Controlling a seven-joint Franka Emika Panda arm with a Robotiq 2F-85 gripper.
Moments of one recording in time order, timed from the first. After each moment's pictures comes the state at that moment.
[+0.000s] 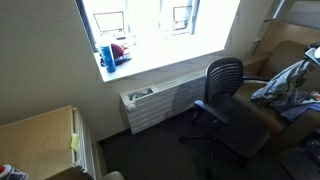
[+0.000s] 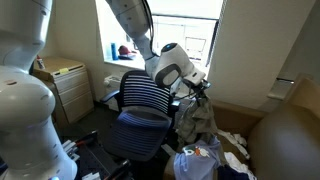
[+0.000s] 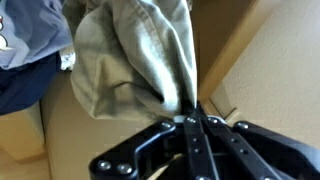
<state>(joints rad) 0.20 0.41 -0.46 -2.30 0.30 3.41 0.66</state>
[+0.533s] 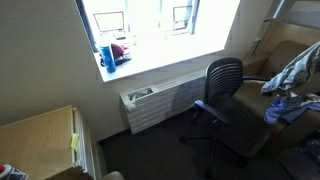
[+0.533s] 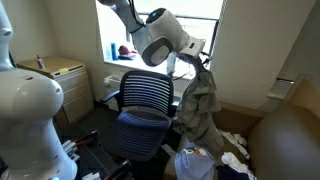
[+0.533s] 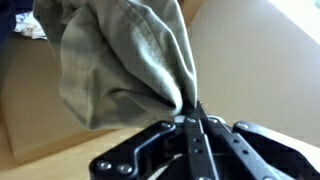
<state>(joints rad) 0.44 0.01 -0.68 -2.49 0.31 3.43 0.42</state>
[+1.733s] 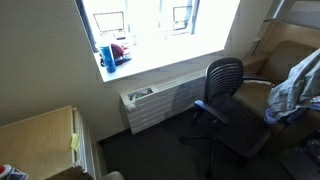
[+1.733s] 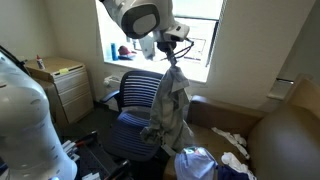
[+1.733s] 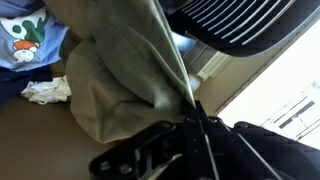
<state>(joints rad) 0.07 -0.38 -0.26 -2.60 0.22 2.77 0.23</state>
